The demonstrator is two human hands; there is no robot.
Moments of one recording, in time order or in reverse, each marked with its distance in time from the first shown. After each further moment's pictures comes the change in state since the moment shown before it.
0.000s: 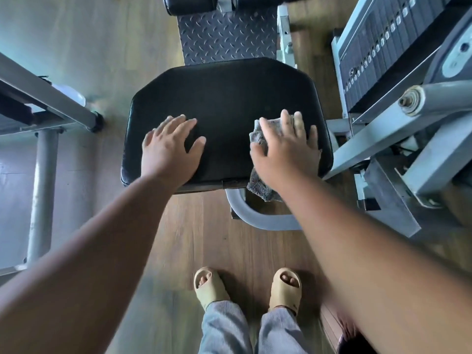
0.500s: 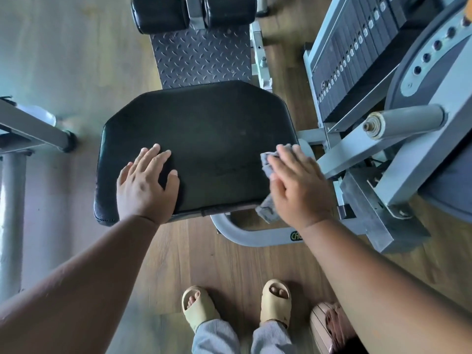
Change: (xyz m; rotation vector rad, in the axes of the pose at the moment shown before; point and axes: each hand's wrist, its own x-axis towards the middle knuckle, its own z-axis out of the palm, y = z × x) left_hand -0.006 -0.009 0.023 -0.036 0.161 0.022; right_hand -0.020 0.075 -0.002 -0.021 0.153 -0.199
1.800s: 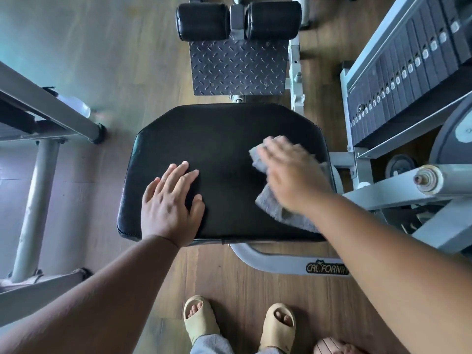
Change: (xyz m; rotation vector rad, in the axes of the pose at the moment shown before) left_hand 0.002 0.000 -0.002 0.042 0.003 0.013; right_hand 0.115 -0.017 0.015 -0.069 -0.291 -0.297
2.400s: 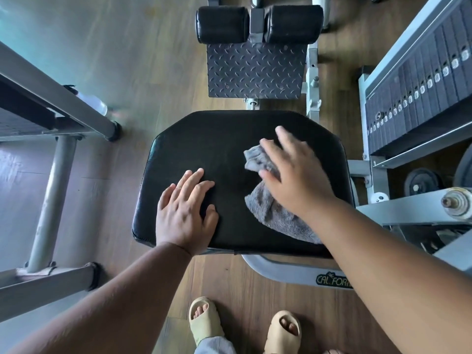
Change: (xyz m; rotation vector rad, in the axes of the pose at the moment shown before) left_hand 0.001 0.002 -0.004 -0.010 -0.026 -0.004; right_hand 0.026 -0.019 -0.006 0.136 0.112 0.094
